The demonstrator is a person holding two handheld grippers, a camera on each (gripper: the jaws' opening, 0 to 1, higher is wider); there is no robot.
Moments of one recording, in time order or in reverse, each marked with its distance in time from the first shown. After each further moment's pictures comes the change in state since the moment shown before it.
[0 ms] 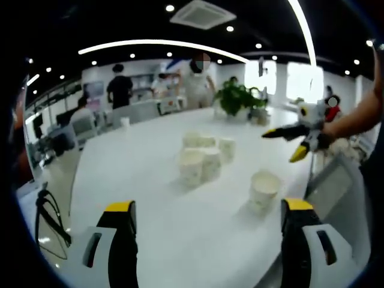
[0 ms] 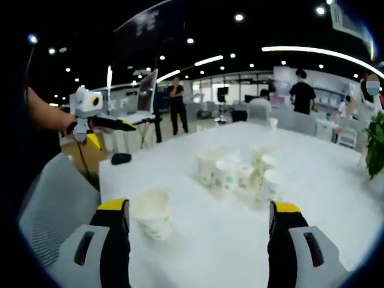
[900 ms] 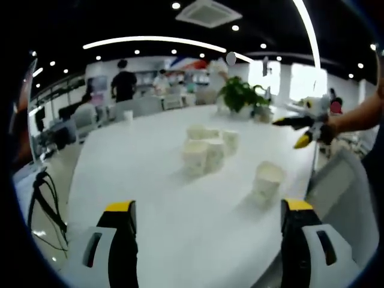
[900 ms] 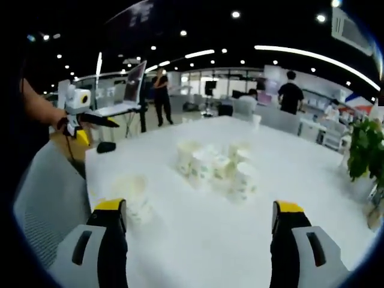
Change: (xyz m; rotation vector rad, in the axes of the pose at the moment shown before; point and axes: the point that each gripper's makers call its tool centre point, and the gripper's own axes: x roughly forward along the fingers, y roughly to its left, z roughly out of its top) left arm -0.009 0.007 -0.029 -0.051 -0.005 0.016; right arm -0.019 -0.022 -0.010 -0.031 0.050 -0.094
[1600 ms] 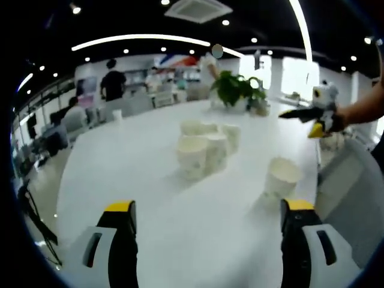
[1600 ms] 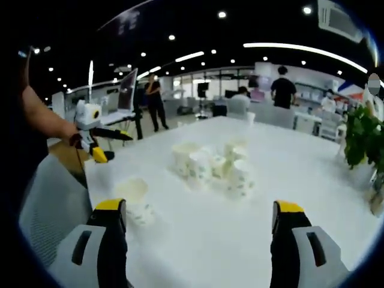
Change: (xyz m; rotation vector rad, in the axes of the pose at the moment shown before) left arm 0.056 0.014 0.003 0.052 0.035 -0.061; right arm -0.010 0.006 0.002 0.060 -0.011 -0.014
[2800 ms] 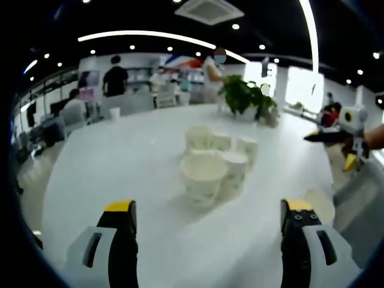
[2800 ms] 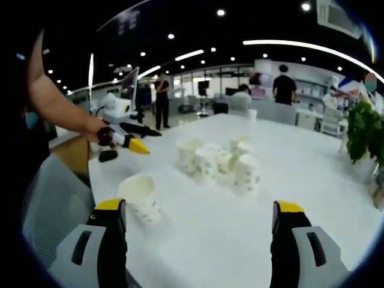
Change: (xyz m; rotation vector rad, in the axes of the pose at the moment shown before) left arm 0.057 0.021 0.025 -0.055 -0.016 -0.015; right arm -0.004 0.029 -0.012 0.021 0.009 0.012
